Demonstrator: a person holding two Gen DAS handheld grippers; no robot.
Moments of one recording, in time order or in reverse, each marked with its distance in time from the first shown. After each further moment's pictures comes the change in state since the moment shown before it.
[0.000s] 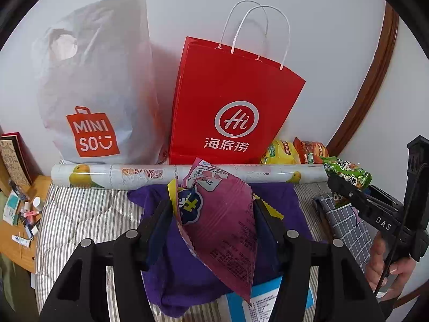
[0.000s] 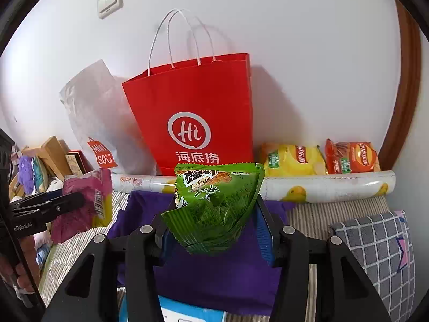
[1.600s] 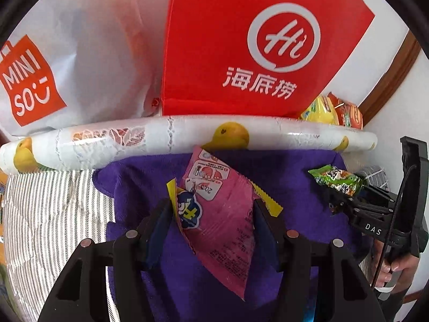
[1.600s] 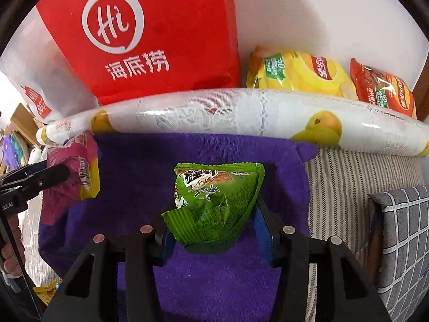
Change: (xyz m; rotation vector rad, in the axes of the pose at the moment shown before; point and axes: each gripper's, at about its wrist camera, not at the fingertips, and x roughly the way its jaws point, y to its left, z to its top) left arm 0.148 0.021 -0.018 0.005 0.265 0.022; right arm 0.155 -0.044 -0.054 0.032 0.371 -0.042
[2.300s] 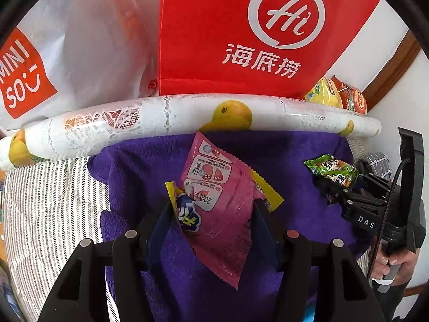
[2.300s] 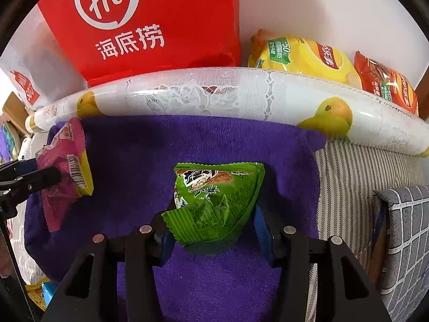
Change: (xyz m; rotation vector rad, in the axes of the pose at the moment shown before) left arm 0.014 -0.007 -0.001 0.013 0.089 0.007; right arm 0.032 0.009 0.003 -0.027 0.054 -0.041
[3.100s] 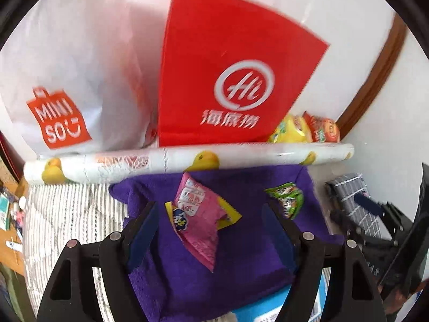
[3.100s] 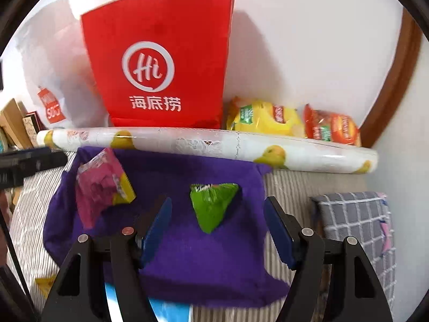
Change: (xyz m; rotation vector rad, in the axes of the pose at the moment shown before) left arm -0.101 -0.016 -0.009 0.026 -0.214 -0.035; right arm -0.143 0.027 -0.047 -0.007 -0.247 -0.165
